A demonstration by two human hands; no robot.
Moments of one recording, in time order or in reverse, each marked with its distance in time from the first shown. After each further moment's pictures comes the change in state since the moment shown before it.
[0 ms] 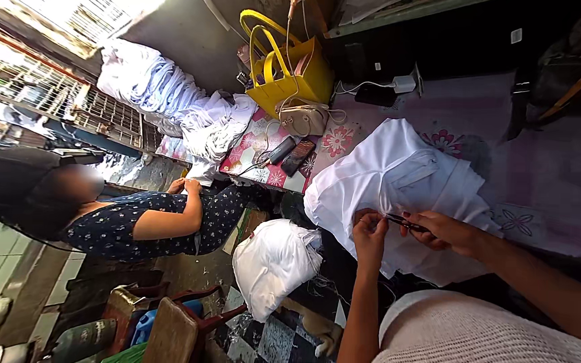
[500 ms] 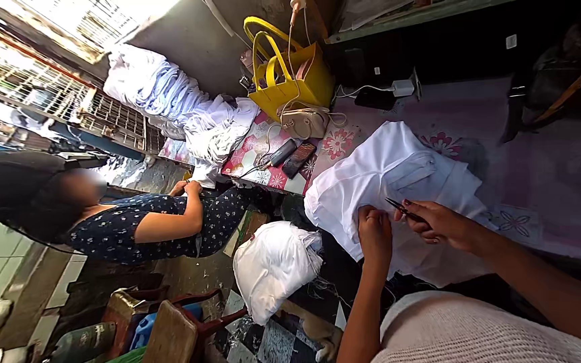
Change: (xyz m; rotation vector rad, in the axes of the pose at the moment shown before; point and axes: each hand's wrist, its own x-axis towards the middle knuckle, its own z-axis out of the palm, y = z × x) left_hand 0.010 -0.012 0.017 0.612 0.102 0.418; right_hand -0.006 -0.022 0.009 -0.008 0.099 -0.107
